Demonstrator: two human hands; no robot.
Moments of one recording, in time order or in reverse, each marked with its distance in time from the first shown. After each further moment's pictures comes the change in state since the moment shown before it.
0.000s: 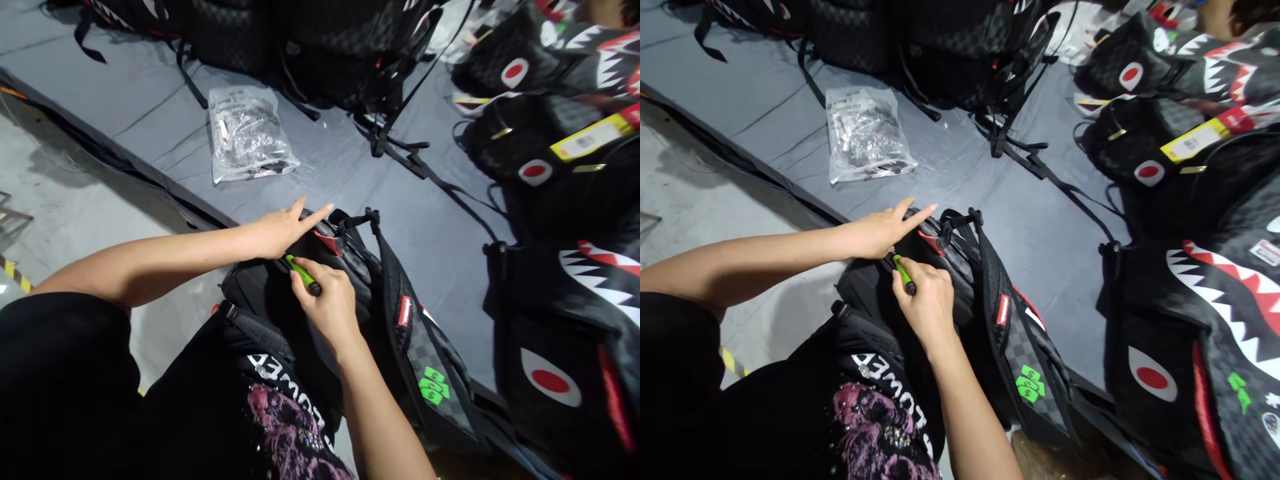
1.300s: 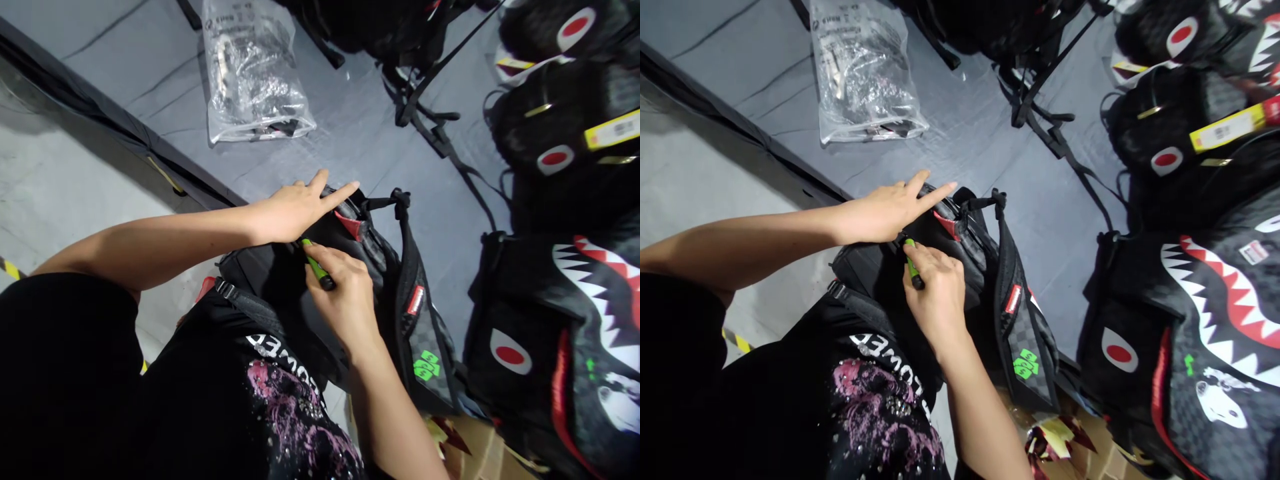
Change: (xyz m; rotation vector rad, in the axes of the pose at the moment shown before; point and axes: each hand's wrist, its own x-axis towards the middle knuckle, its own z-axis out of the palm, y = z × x) left_hand 0.003 -0.006 0.002 -0.177 0.020 0.085; right_hand 0.003 -0.004 -0.012 0.023 -0.127 0.001
